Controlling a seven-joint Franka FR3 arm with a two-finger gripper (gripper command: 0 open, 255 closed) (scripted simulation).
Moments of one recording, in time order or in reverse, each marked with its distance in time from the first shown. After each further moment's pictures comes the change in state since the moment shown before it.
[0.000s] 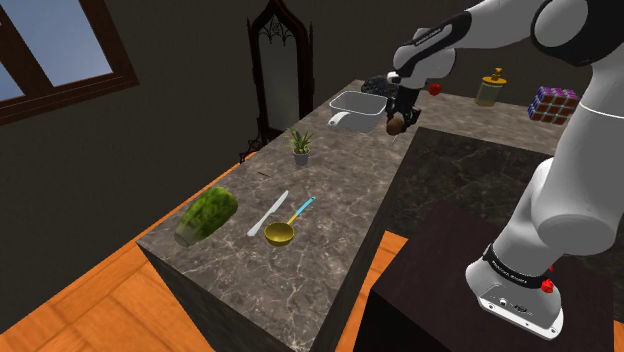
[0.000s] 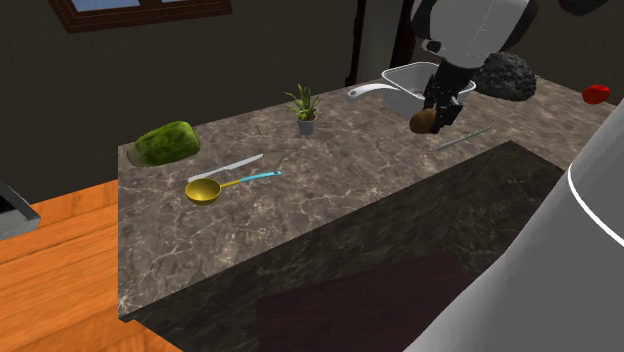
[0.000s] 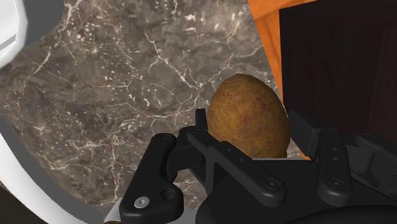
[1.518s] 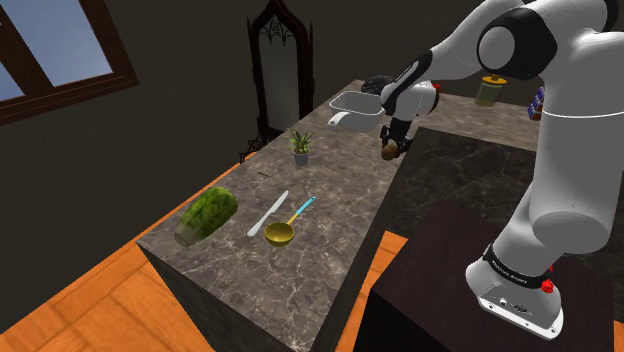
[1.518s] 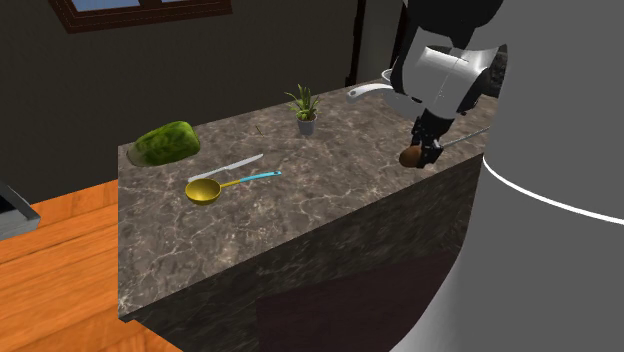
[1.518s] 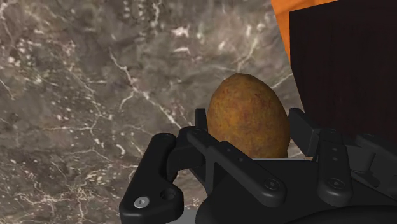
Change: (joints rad) arm -0.073 0.234 0.088 -0.071 0.248 0.234 -0.189
